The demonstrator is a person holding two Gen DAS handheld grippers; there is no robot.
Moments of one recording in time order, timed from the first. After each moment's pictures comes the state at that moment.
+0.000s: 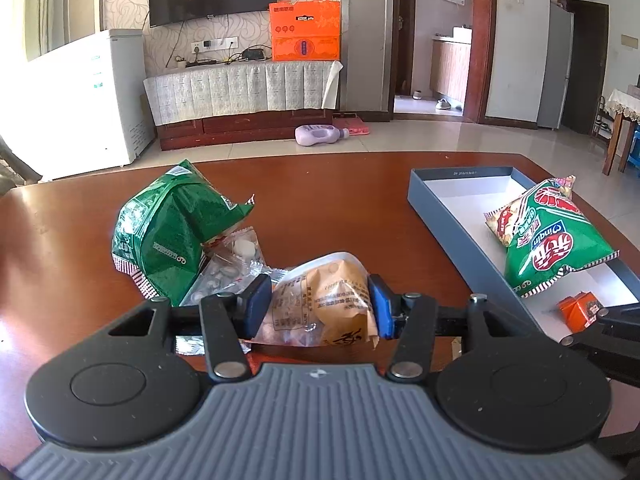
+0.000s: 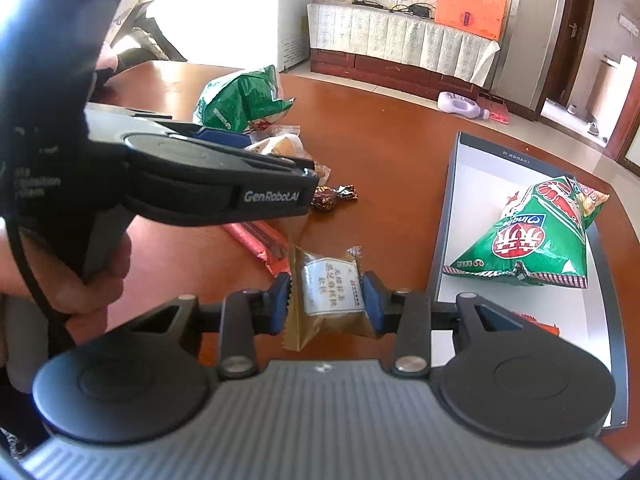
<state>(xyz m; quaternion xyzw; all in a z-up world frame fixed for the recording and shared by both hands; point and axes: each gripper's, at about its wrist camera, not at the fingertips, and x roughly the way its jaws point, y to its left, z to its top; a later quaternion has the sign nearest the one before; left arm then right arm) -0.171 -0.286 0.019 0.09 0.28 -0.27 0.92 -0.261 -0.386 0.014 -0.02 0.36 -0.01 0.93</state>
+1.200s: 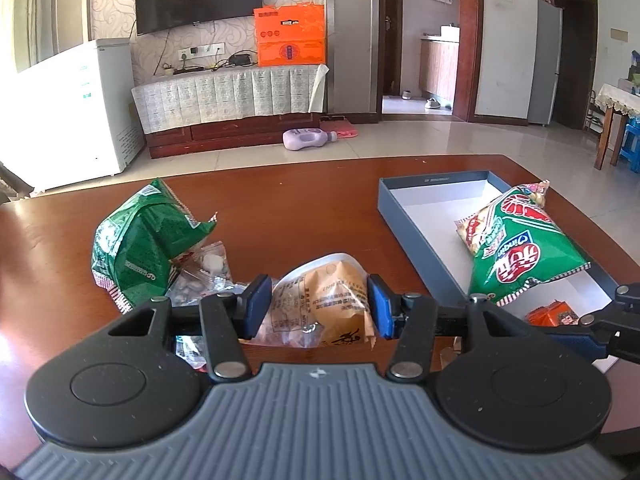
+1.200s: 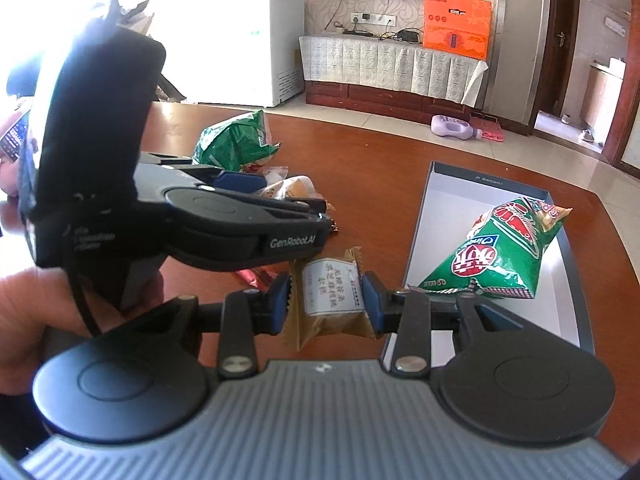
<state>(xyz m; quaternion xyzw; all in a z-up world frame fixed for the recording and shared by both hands) -0.192 -0.312 0.036 0.10 0.27 -0.28 0.92 -0.295 -0.408 0.043 0.01 0.32 -0.01 0.95</state>
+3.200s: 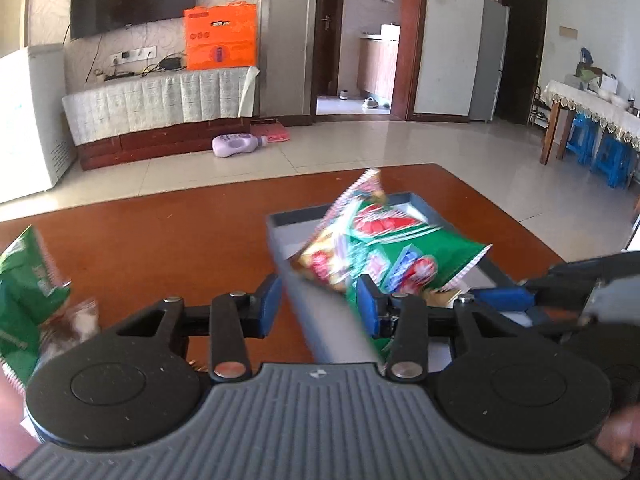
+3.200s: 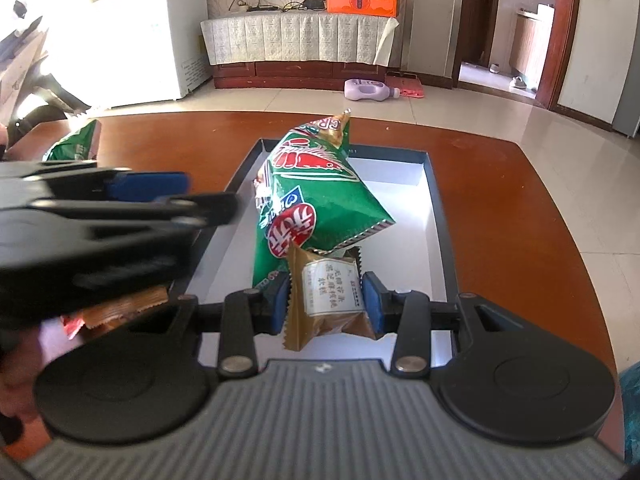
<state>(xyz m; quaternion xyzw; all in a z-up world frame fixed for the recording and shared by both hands) -0.184 -0.403 0.035 0.09 0.27 -0.37 0.88 -0.254 -0.536 0.013 0.06 0.35 -0.12 0.93</state>
